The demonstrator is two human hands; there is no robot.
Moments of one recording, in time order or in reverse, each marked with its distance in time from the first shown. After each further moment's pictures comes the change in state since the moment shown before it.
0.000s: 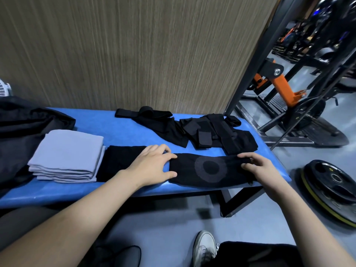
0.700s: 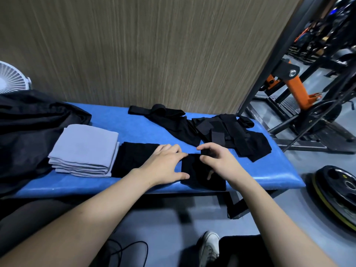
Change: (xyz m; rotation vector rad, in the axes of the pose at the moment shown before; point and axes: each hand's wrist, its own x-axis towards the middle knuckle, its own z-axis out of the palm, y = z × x) left_hand -0.002 -0.004 0.003 -0.013 0.015 0.027; right_hand -0.002 -0.056 0.123 -0.071 -0.329 -0.217
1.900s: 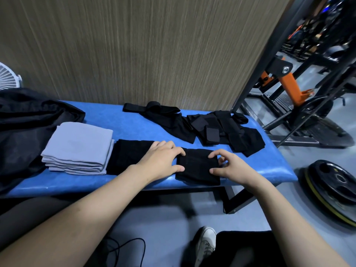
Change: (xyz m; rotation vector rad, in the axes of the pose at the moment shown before) left_hand -0.001 0.007 -0.005 -0.049 0.024 -0.045; right_hand -0.019 0.032 -0.042 -0.266 -0.038 0.145
